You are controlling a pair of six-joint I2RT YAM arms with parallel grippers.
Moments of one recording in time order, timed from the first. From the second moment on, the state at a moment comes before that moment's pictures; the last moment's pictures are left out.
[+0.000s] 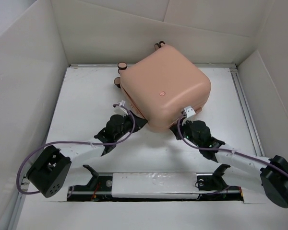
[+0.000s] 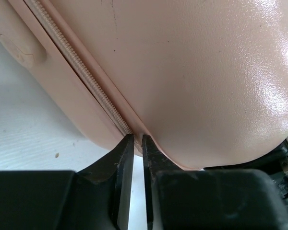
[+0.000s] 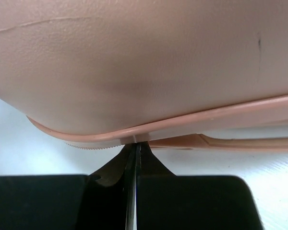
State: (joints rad) left arm -0.68 1.20 0.42 0.49 0.01 -0.96; right arm 0.71 1.04 0.35 0.37 0.01 0.29
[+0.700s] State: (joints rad) left arm -0.66 1.31 0.43 0.64 -0.07 -1.05; right arm 1.09 1.26 0.52 0.32 0.52 0.36
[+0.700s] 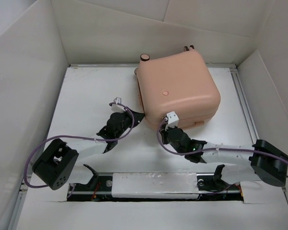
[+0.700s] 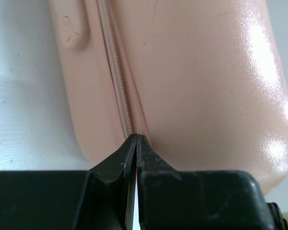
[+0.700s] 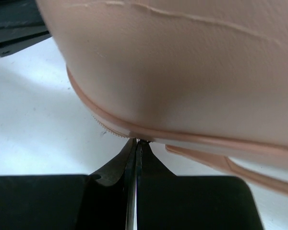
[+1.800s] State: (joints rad) left arm -0.31 1.83 1.32 0.27 0.33 -1.00; right arm 1.24 0.35 0.24 -0.28 0.29 0.62
